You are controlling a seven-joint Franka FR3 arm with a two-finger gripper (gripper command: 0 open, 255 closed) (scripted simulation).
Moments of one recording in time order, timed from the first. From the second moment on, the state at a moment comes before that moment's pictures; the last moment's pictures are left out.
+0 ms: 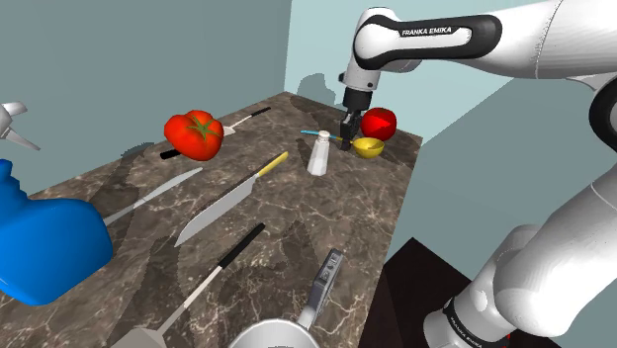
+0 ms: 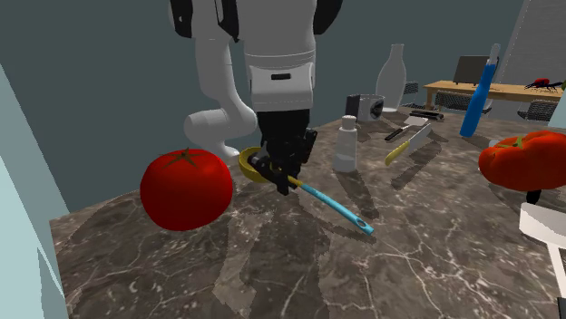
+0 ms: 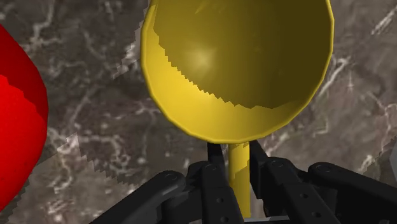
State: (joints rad) arm 0.10 -0.09 -0.16 -1.93 0.10 1.71 -0.41
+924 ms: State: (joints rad) arm 0.10 -0.09 -0.16 -1.85 0.10 1.63 -0.40
